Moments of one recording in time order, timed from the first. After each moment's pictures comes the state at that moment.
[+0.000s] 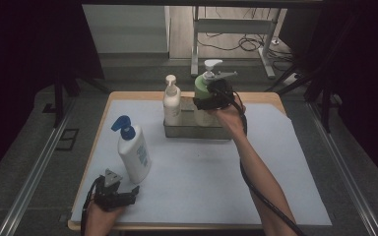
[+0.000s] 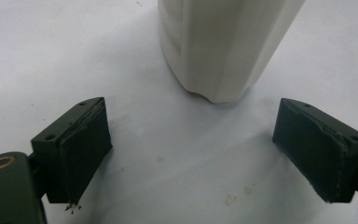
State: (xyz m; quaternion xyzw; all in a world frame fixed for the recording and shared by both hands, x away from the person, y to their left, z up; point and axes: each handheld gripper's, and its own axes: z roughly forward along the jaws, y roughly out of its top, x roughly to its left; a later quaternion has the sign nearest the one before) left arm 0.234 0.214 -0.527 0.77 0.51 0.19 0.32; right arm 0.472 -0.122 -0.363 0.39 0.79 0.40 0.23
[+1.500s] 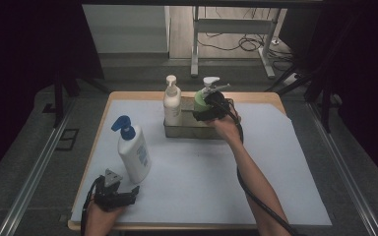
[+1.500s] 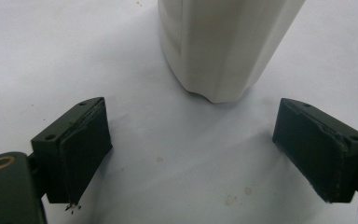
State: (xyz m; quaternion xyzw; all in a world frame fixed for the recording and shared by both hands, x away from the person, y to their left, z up) left arm 0.234 0.214 -0.527 0.77 0.51 0.19 0.32; right arm 0.485 -0.122 -0.420 0.41 0.82 0.36 0.19
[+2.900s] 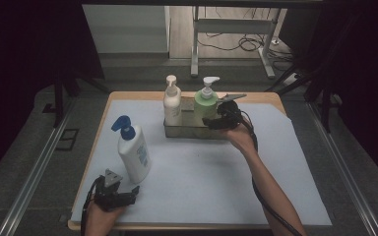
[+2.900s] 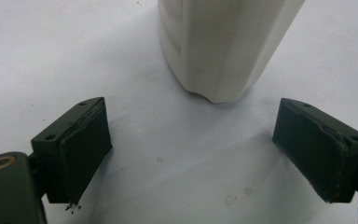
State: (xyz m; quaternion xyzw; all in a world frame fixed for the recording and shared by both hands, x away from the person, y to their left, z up) left arm 0.234 0.214 -0.527 0.77 0.51 0.20 0.32; right arm 0.451 -0.162 -0.422 0.38 0.82 0.39 0.17
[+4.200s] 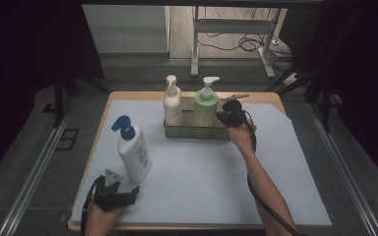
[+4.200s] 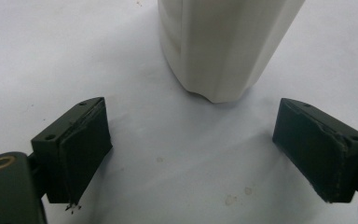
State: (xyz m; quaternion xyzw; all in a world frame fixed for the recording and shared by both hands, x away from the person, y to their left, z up) left arm 0.234 0.214 -0.527 0.77 0.51 0.20 0.32; right arm 0.479 -0.177 -0.447 0.46 0.79 0.36 0.19
